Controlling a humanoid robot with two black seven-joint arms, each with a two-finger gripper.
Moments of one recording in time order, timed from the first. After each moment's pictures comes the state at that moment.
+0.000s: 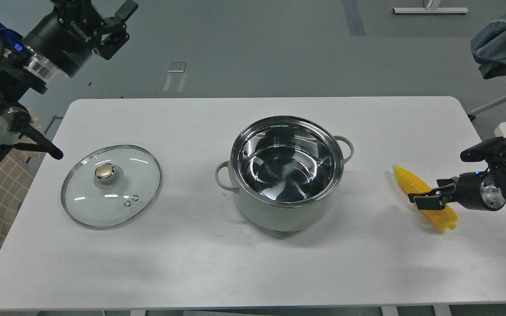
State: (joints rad) left arm -0.77 0.76 -0.77 -1.19 0.41 -0.34 -0.49; right arm 0.92 -0.66 0.02 0.77 -1.80 0.27 0.49
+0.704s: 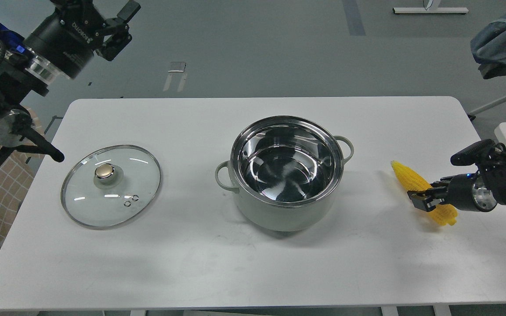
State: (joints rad) left arm -0.75 0.77 -0.79 -1.22 0.41 -0.33 -0.49; right arm 0.97 -0.67 -0.03 0.79 -1.80 0.22 0.49
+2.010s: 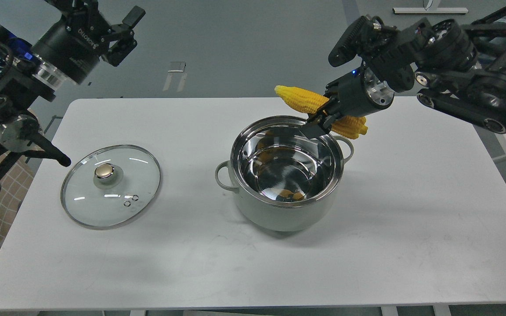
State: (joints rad) left arm -0.73 0.74 -0.80 -1.22 0.41 -0.32 -0.49; right arm 1.65 -0.32 -0.42 0.99 -1.53 0.38 0.49
